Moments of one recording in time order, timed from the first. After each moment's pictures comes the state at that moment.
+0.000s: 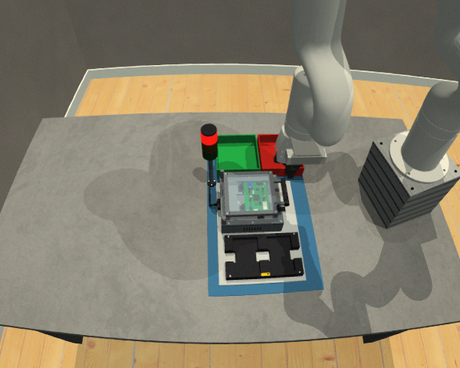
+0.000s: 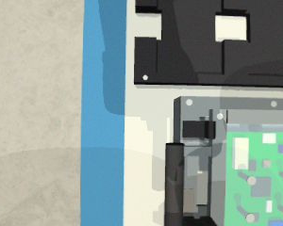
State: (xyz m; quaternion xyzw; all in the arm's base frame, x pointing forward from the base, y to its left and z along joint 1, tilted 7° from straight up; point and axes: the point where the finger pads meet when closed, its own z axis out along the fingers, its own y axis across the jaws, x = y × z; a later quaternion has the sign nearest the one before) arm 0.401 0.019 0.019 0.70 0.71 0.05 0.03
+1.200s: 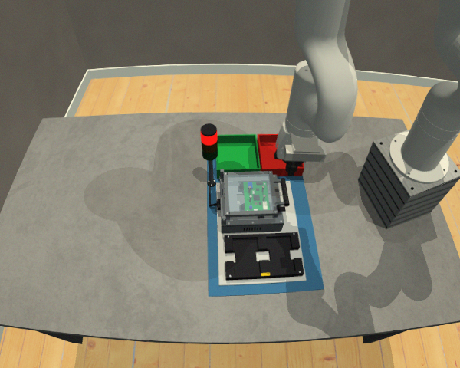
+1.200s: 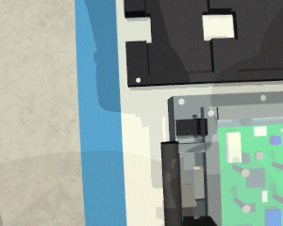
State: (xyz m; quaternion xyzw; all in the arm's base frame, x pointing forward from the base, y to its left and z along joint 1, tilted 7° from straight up) arm 0.400 0.019 0.031 0.73 0.68 0.05 0.03
